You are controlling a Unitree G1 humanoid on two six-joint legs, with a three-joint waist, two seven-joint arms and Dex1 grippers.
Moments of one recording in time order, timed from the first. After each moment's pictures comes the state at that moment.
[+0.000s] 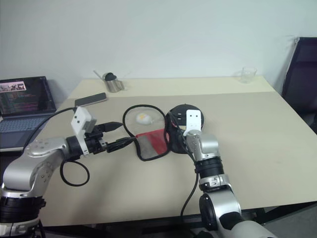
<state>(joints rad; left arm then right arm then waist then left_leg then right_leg) -0.43 0.77 0.18 -0.18 -0.51 0.63 -0.86 -0.96 0.13 -0.13 0.39 0.14 0.97 -0.29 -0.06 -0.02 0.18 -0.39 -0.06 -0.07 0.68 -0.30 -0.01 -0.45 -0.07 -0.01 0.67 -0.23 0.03</state>
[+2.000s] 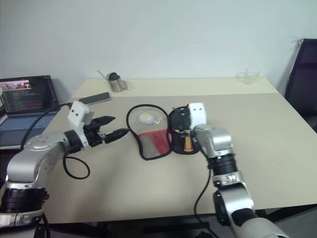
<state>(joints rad) -0.53 0.75 0.18 0.01 -0.43 0.61 -0.75 -0.97 -0.13 -0.05 0.21 0.20 1.09 0.04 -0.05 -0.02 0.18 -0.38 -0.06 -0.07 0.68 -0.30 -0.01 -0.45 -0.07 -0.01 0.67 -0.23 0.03</state>
